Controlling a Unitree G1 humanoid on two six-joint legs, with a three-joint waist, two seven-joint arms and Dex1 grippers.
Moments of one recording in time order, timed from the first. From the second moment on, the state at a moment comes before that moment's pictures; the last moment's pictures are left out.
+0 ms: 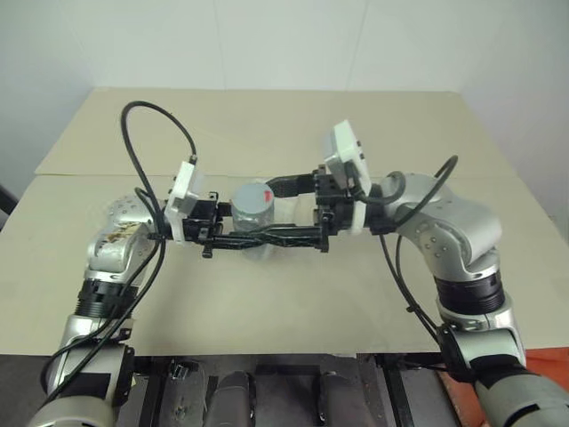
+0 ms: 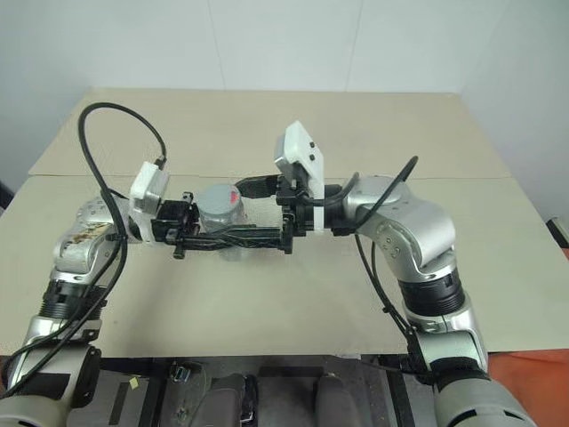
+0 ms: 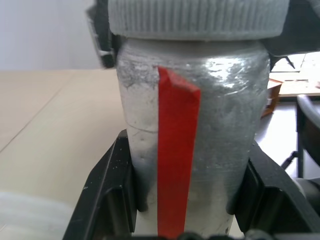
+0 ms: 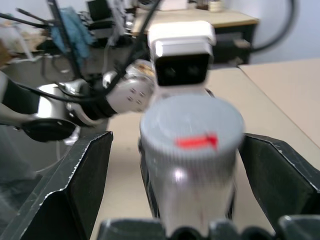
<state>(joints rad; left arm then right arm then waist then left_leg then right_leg) -0.63 0.60 0.03 0.15 -0.55 0.29 -1.46 -0.80 -0.44 0.11 -0.31 0.64 0.85 0.94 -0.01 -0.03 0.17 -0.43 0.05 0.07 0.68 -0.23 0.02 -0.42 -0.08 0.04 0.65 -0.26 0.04</state>
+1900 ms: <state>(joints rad) -0.53 0.52 0.06 0.02 -0.50 0.27 -1.05 -0.78 -0.27 0.17 -0.51 0.48 0.98 0.35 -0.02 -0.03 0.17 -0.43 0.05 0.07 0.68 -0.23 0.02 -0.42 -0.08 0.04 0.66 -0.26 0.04</state>
